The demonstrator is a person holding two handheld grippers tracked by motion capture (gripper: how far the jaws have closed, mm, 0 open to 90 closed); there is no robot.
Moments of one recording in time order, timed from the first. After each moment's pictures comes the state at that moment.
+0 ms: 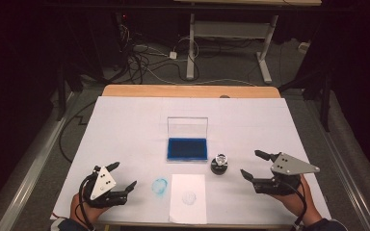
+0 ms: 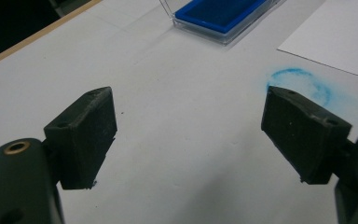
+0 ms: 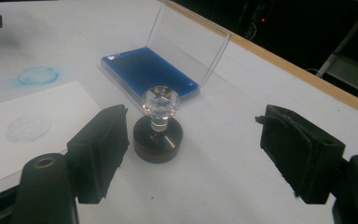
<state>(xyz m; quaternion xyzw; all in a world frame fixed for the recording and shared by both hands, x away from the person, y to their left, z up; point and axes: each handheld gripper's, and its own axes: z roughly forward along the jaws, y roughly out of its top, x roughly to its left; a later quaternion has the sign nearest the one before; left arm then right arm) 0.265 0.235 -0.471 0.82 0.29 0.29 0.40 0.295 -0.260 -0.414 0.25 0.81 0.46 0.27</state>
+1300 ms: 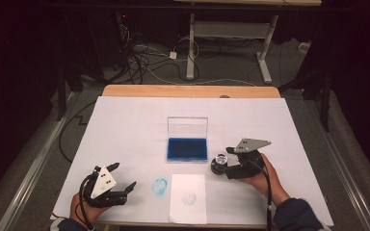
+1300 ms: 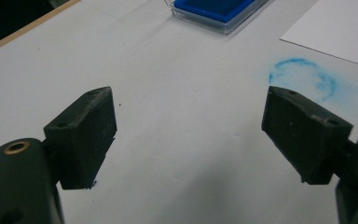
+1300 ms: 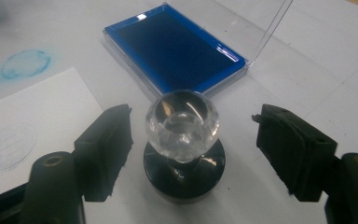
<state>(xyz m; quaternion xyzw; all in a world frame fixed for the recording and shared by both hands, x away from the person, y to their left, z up) 0.268 0.237 -0.475 0.83 0.30 0.28 0.39 0.361 -0.199 -0.444 0.28 0.86 0.41 0.15</state>
